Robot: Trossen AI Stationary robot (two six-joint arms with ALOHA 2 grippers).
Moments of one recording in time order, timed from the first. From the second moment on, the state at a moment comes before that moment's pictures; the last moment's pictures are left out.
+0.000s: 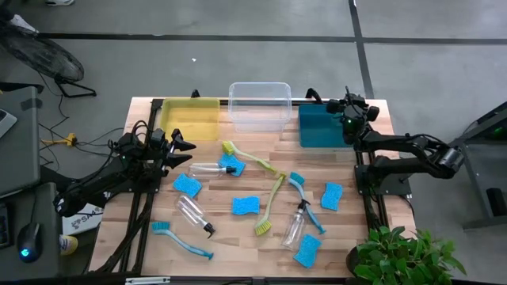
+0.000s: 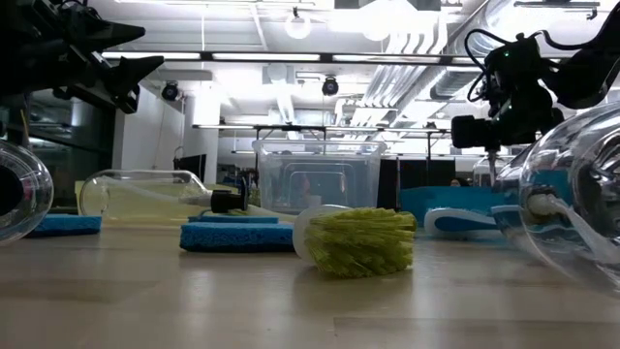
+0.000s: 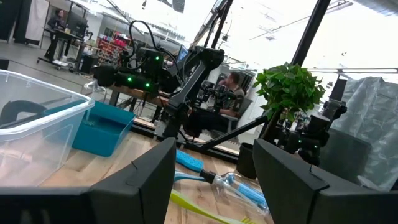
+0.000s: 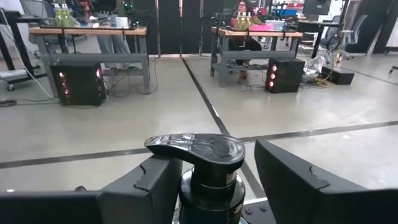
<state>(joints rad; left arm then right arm) 0.58 0.02 0.01 0.28 0.61 -0.50 -0.81 1.17 0.26 0.74 0.98 0.15</state>
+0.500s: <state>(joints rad) 0.58 0.02 0.01 0.28 0.61 -0.50 -0.76 1.12 0.26 0.75 1.01 0.08</state>
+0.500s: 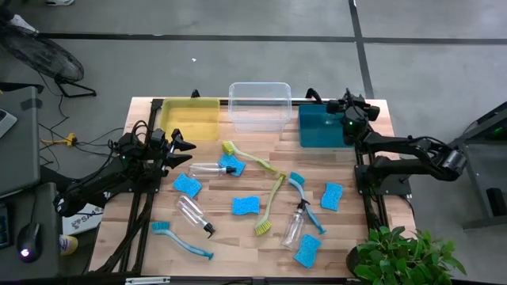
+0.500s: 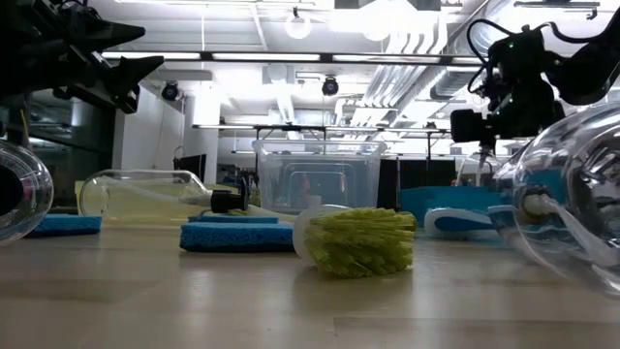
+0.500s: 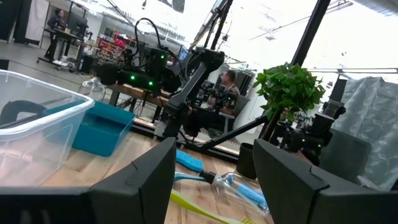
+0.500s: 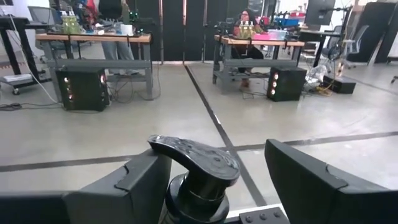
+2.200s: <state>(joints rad) 0.58 0.02 0.01 0.28 0.61 -0.50 -0.66 1.12 0.30 0.63 1.11 -0.05</state>
